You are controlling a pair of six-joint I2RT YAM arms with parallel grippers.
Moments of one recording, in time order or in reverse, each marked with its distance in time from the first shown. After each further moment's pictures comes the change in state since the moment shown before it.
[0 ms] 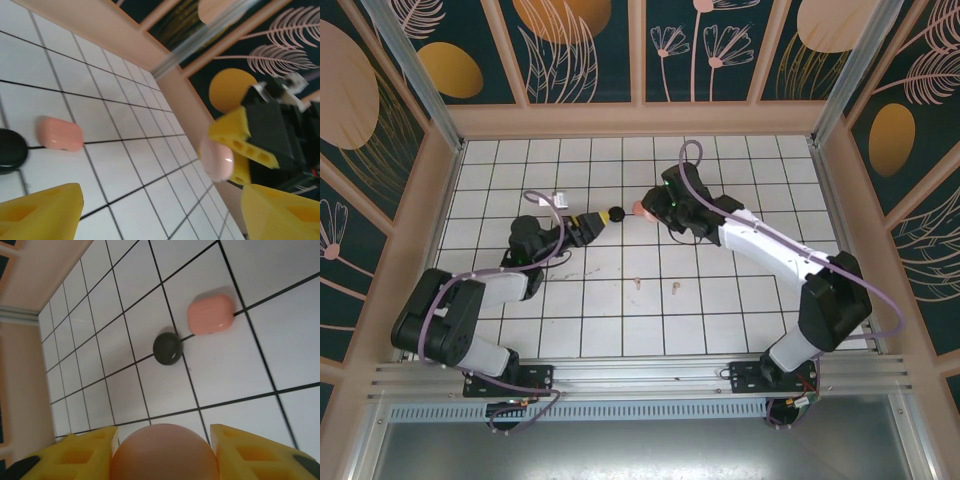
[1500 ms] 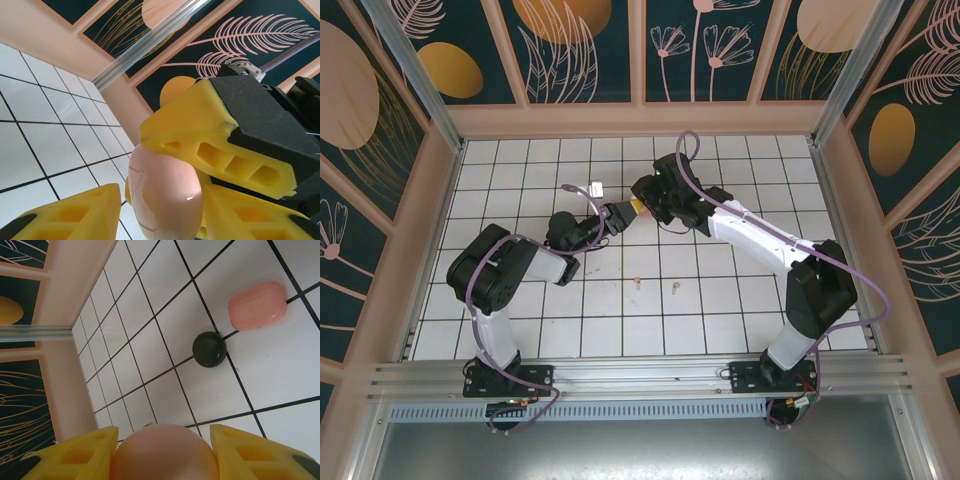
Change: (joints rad) left arm -0.177 0.390 0.227 0.410 -0.082 -0.163; right arm 0.001 0.084 0.089 0.058 -0.042 0.154
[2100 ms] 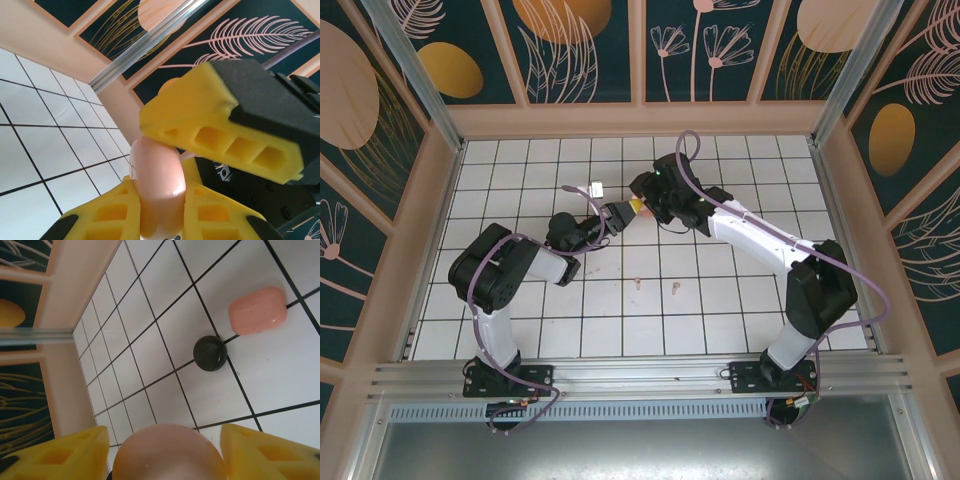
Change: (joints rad) left arm -0.002 0.008 0.000 0.030 0.001 -0.005; right arm 0.000 -0.002 0.000 0.009 0.014 -0.004
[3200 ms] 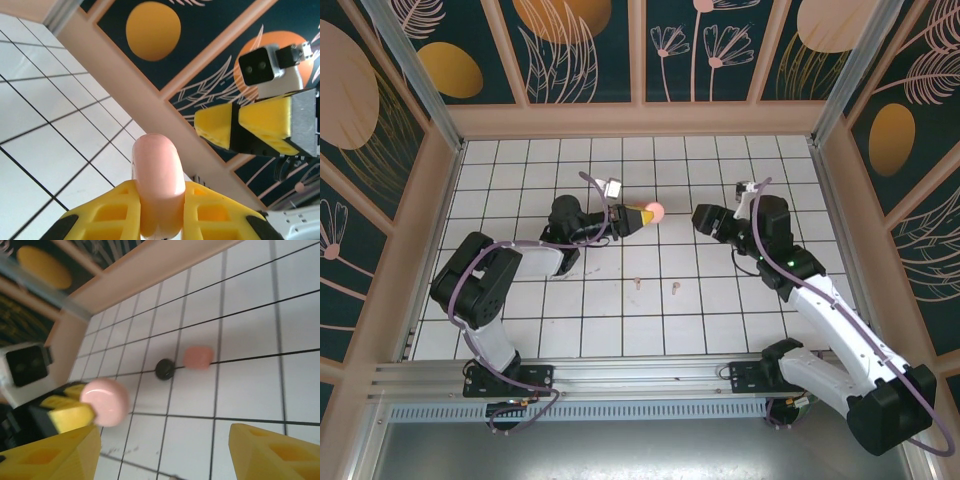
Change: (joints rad) left arm 0.000 -0.135 0.085 -0.373 0.336 0.189; right arm -0.257 -0.706 -0.555 0.098 -0.220 -0.651
